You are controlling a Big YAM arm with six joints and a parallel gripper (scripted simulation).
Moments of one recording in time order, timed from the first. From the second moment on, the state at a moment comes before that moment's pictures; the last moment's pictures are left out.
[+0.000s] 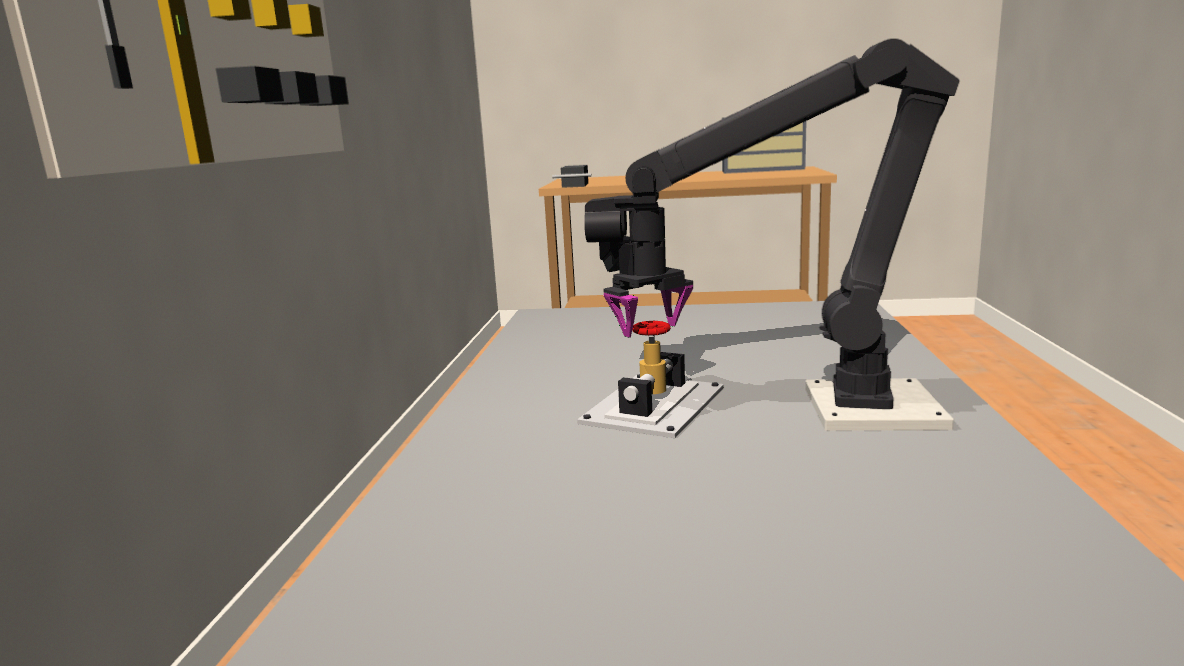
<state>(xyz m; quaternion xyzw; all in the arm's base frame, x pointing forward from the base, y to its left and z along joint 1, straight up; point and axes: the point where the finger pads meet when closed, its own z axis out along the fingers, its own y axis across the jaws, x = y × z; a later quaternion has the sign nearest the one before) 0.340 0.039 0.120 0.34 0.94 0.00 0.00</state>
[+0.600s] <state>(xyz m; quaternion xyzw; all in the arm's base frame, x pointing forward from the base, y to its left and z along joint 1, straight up) 0.342 0.039 0.161 0.34 0.94 0.00 0.00</state>
